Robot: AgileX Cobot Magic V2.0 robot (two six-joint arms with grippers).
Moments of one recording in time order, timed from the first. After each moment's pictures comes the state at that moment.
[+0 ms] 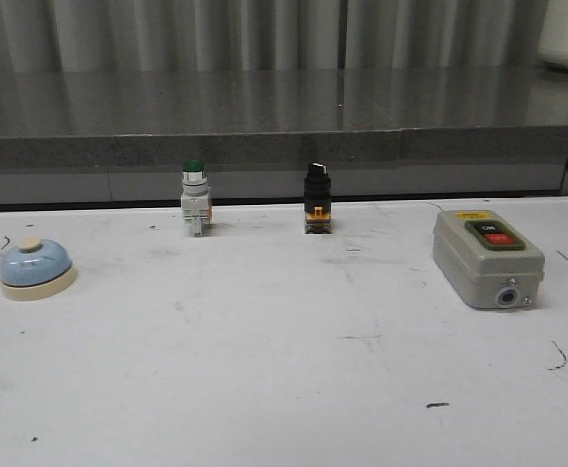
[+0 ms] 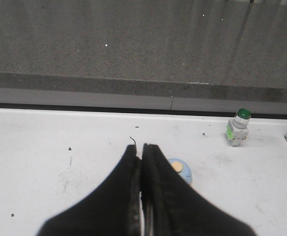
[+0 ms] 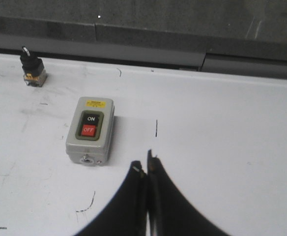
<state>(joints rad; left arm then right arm) 0.01 0.49 -0.59 -0.03 0.50 -0.06 0.03 0.57 -0.53 0.06 0.49 -0.07</state>
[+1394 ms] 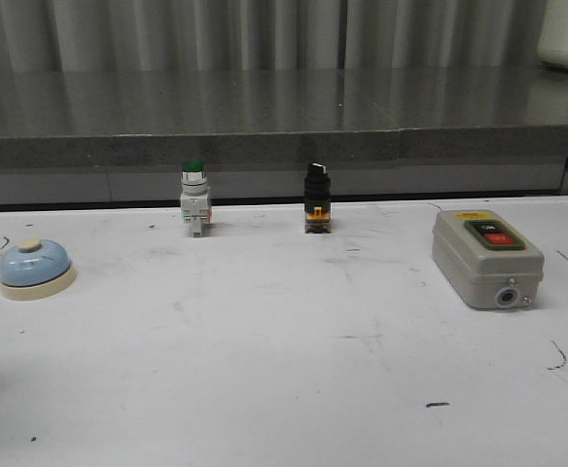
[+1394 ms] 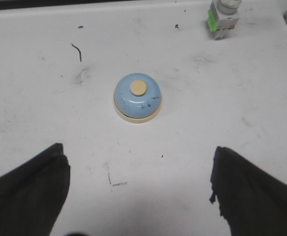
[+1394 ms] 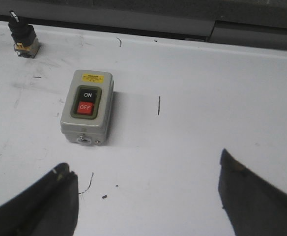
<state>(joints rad) -0.17 1.11 -0.76 -0.06 0.53 -0.04 0.03 0.65 -0.53 0.06 0.49 -0.08</state>
